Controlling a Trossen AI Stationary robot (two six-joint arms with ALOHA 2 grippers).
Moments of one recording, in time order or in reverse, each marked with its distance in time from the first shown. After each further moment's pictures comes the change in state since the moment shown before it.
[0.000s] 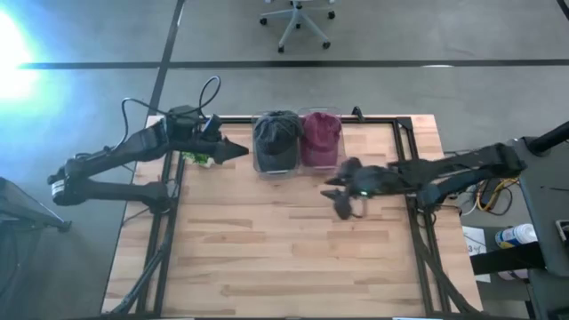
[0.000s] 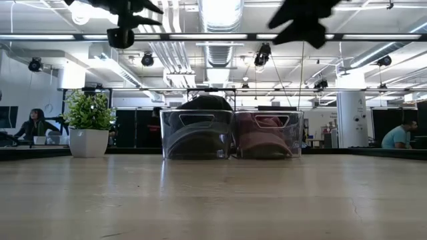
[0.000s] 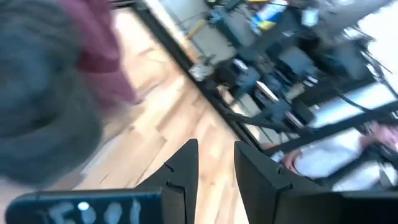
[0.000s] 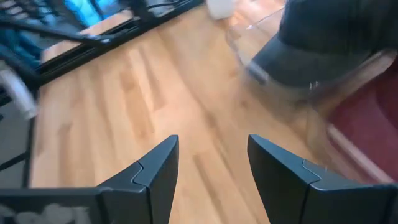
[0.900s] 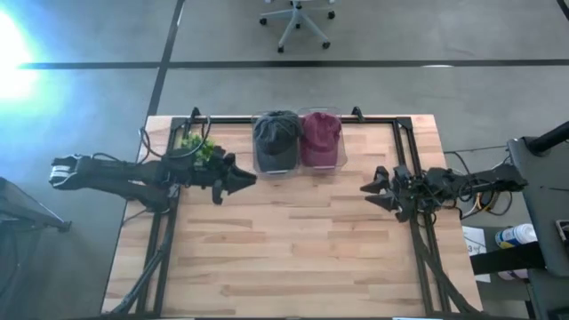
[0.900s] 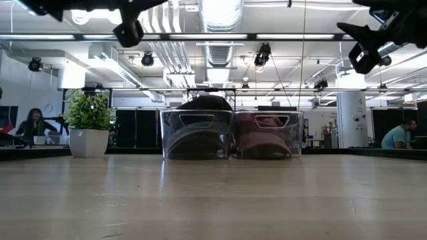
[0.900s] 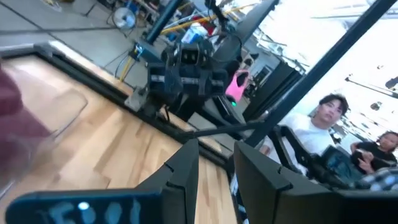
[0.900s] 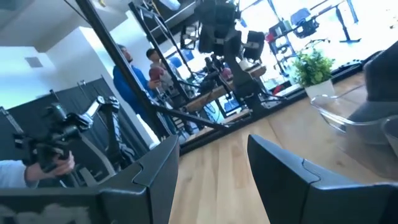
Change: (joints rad) left arm -0.381 -0.052 -0.379 0.708 -0.273 0.093; right arm 0.032 -0.964 -0.845 0.645 -0.216 -0.029
